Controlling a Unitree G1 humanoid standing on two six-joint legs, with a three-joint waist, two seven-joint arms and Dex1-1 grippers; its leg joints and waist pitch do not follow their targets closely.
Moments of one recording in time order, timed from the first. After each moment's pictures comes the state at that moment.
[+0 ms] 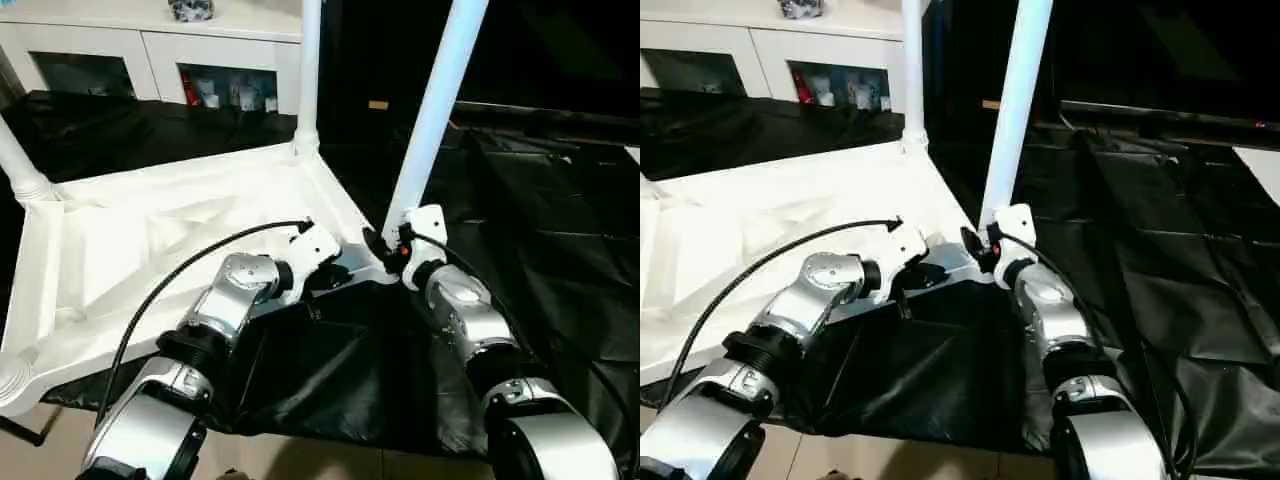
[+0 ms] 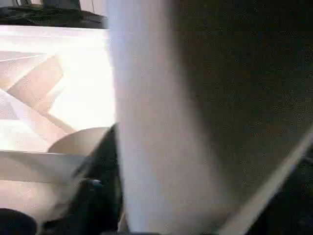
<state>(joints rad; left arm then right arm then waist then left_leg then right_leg) -0.68 0.16 -0.26 0.75 0.12 0.06 -0.85 -0.64 -0.07 -0.03 0.93 0.07 -0.14 0.43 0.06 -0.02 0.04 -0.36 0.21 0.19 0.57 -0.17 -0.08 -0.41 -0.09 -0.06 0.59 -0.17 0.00</state>
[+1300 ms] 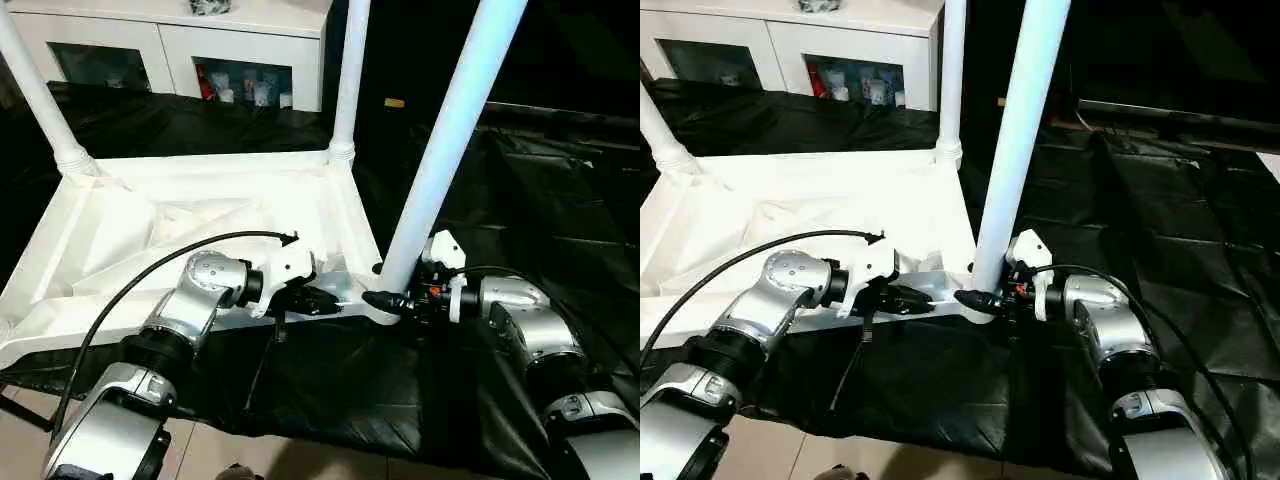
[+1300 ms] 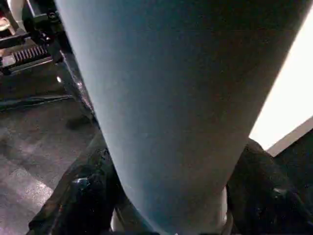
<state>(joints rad) -0.64 0.30 -0.28 0.70 0.03 -0.04 -1.22 -0.54 -0.31 0.08 0.77 0.14 -0.03 1.17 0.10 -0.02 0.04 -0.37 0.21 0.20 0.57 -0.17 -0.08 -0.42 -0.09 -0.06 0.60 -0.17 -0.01</state>
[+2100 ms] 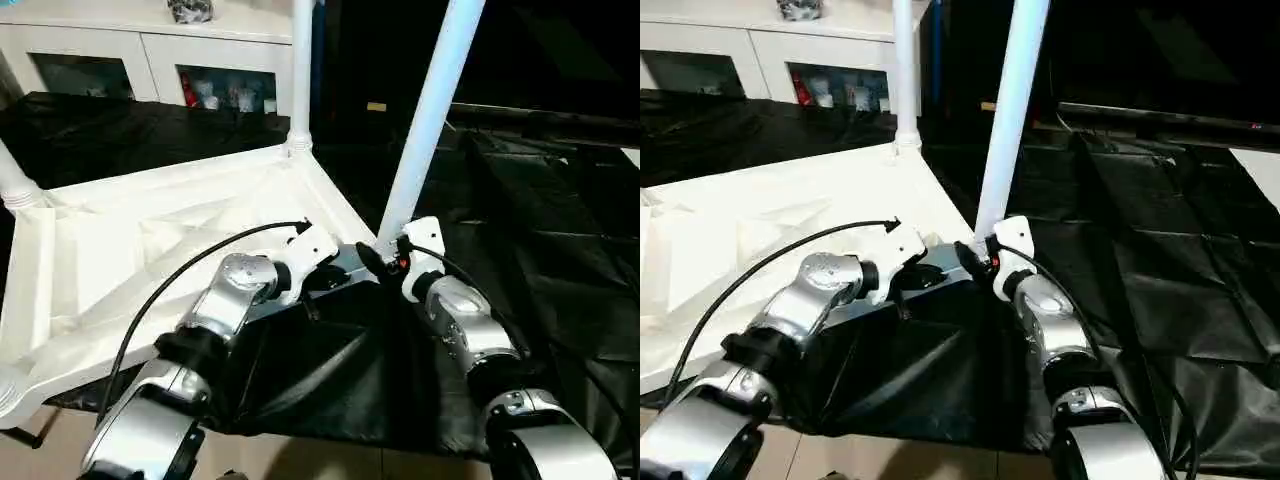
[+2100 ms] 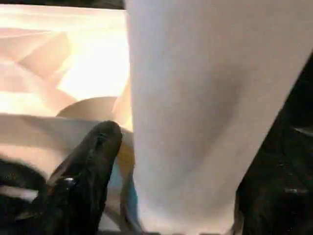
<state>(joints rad) -0.64 0.18 -0.26 0.68 0.11 0.10 -0.91 -0.55 -0.11 -0.02 0.83 0.08 -0.11 0.59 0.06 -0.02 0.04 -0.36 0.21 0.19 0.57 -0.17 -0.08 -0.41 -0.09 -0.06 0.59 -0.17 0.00</state>
